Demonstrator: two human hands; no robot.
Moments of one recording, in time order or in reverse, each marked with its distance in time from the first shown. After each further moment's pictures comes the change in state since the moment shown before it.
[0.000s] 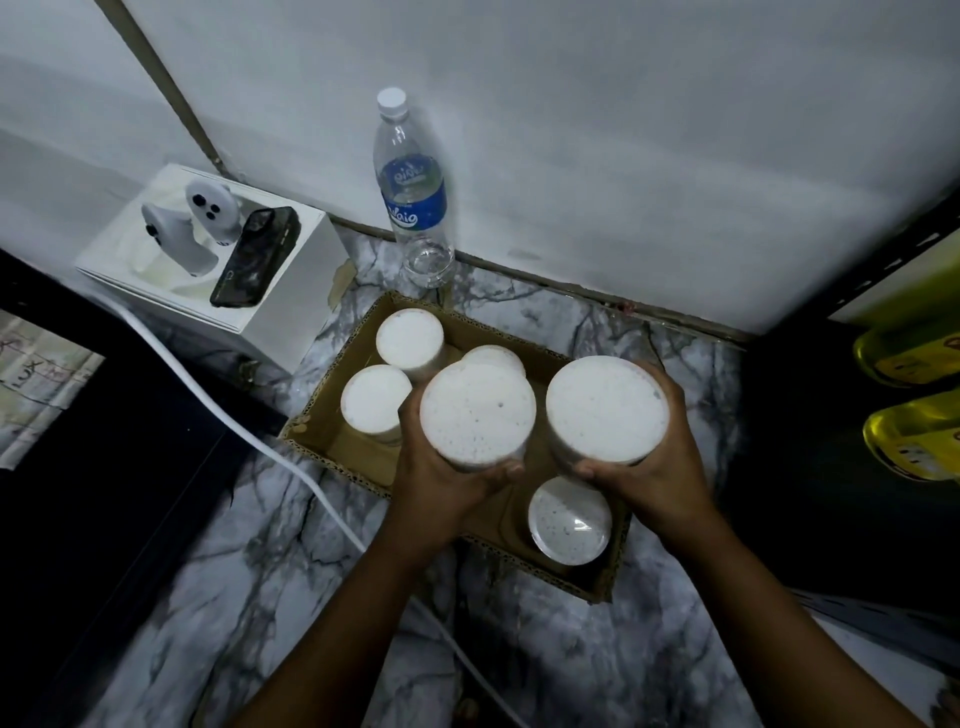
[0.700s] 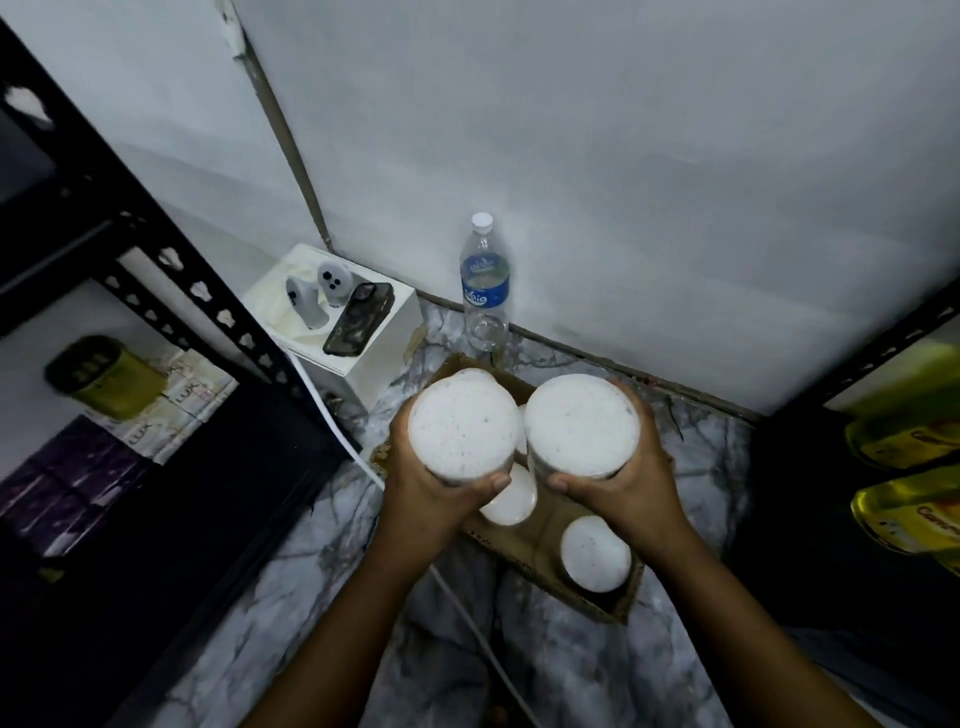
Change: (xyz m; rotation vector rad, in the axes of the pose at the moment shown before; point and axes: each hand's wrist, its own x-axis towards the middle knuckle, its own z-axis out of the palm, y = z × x) left_hand -0.031 0.089 -0.068 -0.003 0.184 0.089; right_hand -0.015 -0.106 0.043 -0.024 -0.086 -0.163
